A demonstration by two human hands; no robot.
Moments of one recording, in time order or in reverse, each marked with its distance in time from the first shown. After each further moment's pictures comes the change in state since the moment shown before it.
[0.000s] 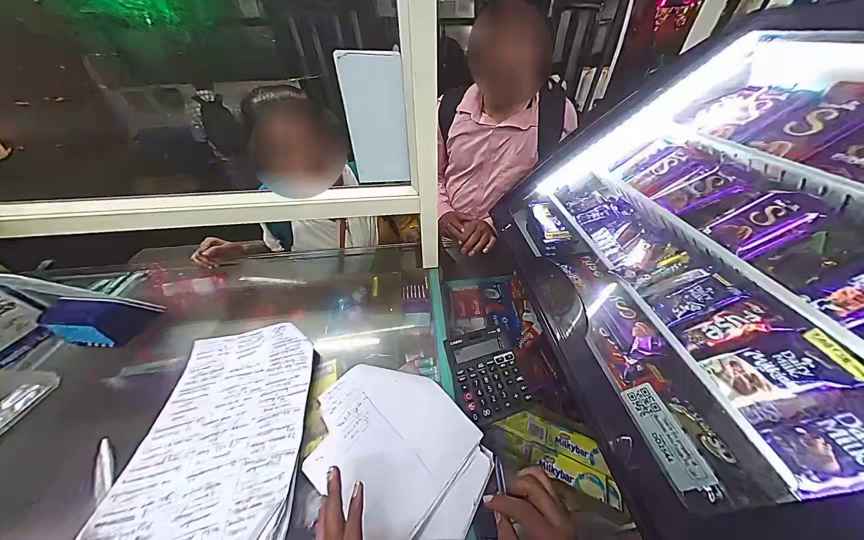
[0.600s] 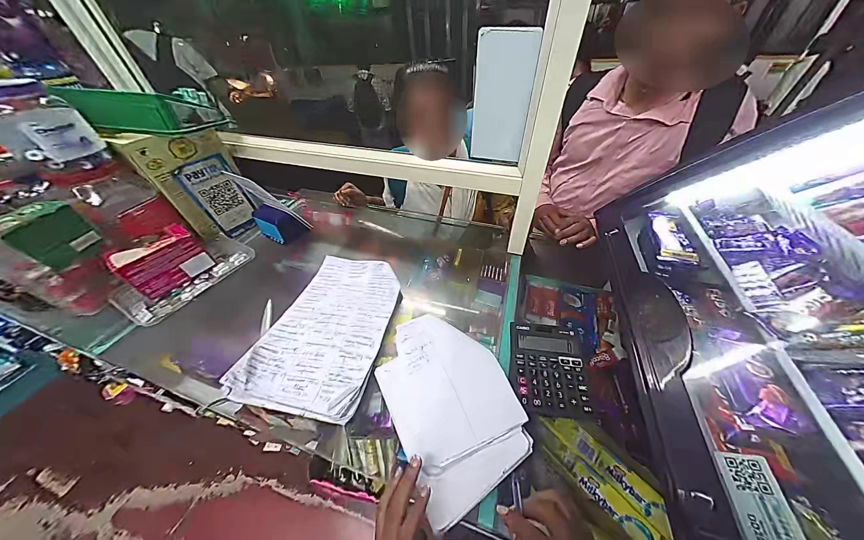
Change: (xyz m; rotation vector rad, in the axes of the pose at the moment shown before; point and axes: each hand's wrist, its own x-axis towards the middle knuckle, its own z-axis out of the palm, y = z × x) left_hand -0.078 0.026 -0.007 0.037 0.015 0.048; right_hand -0.008 0.007 -0.010 0.148 -0.192 -0.246
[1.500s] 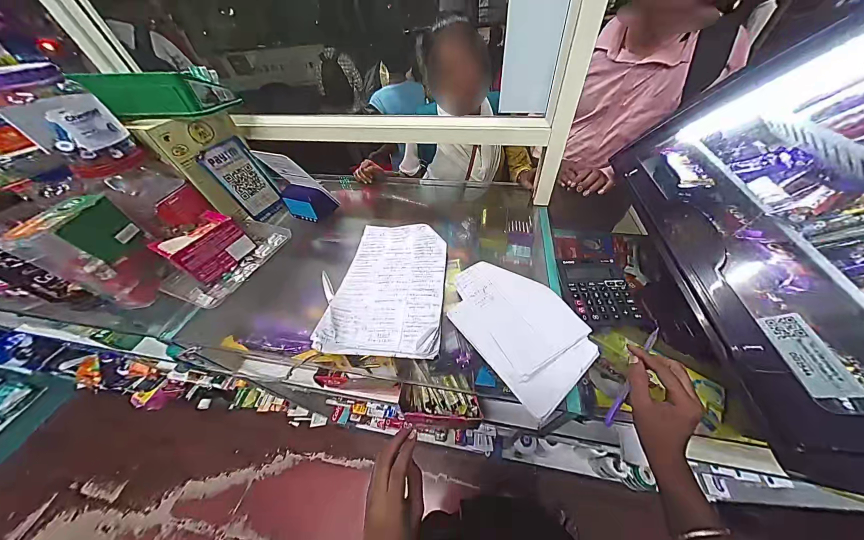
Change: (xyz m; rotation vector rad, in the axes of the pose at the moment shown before) left_hand -0.026 -0.080 -0.142 0.089 0.005 0.010; right_hand 0.025 -0.009 0.012 -0.300 0.525 0.402
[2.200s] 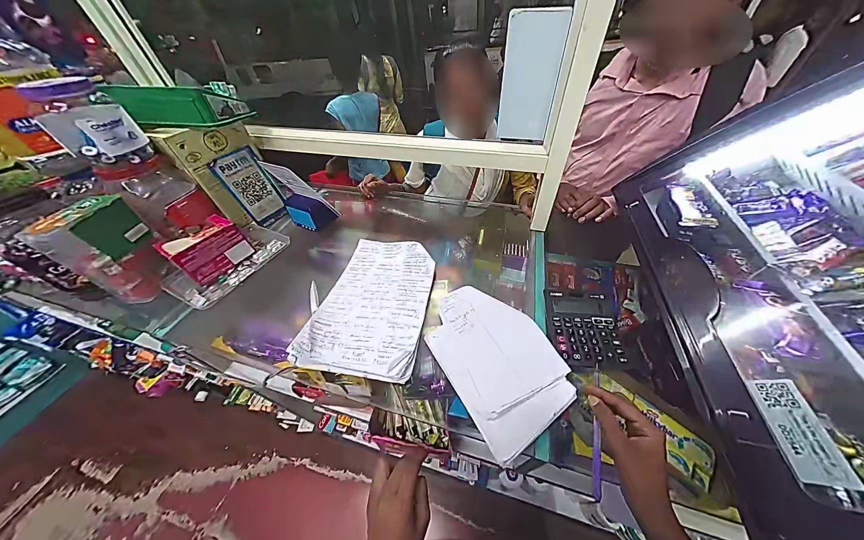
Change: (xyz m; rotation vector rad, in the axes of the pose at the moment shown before) left_hand 0.009 0.046 0.055 0.184 -0.137 -0.219; right_hand 0.019 0.008 -0.005 0.388 -0.382 0.384
